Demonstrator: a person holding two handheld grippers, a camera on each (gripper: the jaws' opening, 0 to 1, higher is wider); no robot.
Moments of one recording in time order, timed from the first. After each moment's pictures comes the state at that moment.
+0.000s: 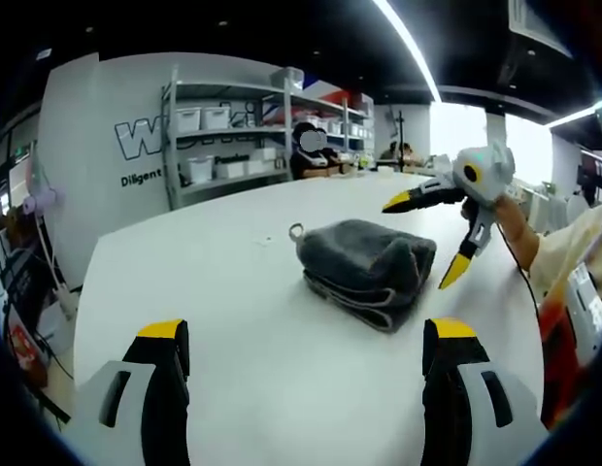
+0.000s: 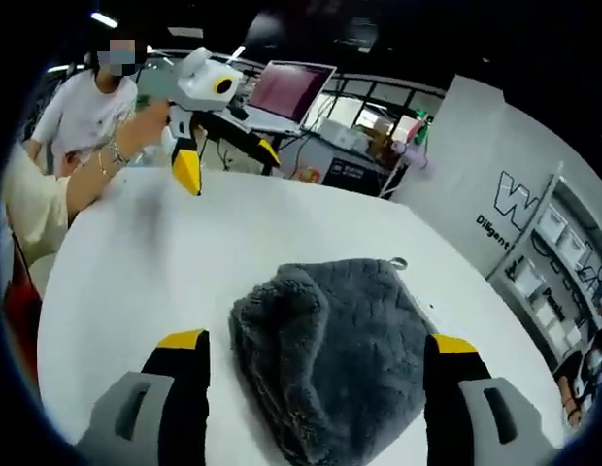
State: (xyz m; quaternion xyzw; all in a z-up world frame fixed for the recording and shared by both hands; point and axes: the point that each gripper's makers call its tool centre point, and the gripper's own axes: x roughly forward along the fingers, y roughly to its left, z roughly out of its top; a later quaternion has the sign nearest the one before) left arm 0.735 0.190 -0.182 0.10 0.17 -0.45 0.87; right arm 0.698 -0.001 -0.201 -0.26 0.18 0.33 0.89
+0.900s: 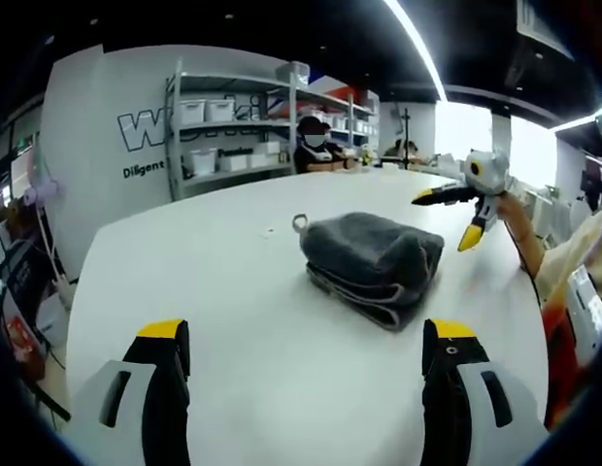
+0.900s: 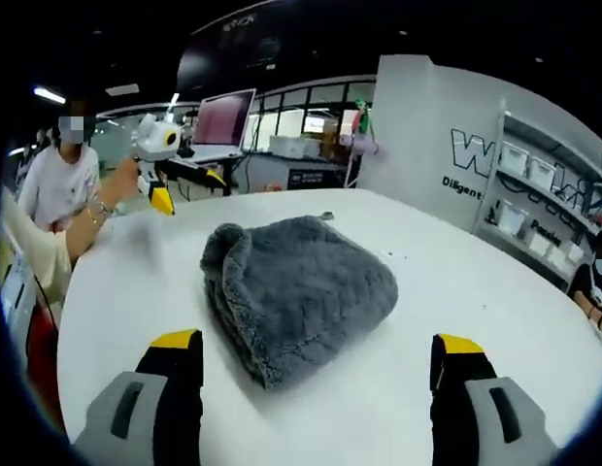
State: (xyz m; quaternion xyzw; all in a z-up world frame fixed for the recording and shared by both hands) left arm 0.744 0.183 -0.195 0.09 0.18 -0.44 0.87; right arm 0.683 -0.091 -0.210 -0.14 0.20 0.30 0.92
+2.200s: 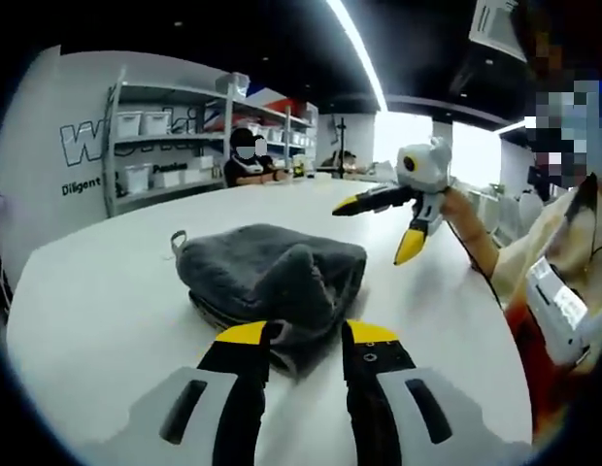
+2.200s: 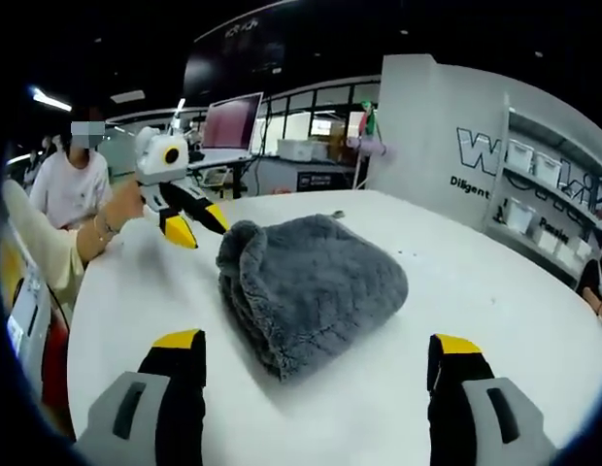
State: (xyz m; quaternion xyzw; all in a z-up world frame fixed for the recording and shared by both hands) left arm 0.681 0.080 -0.212 0.09 0.15 -0.57 0.80; right arm 0.668 -0.084 -0.209 -0.13 0.19 0.32 0.92
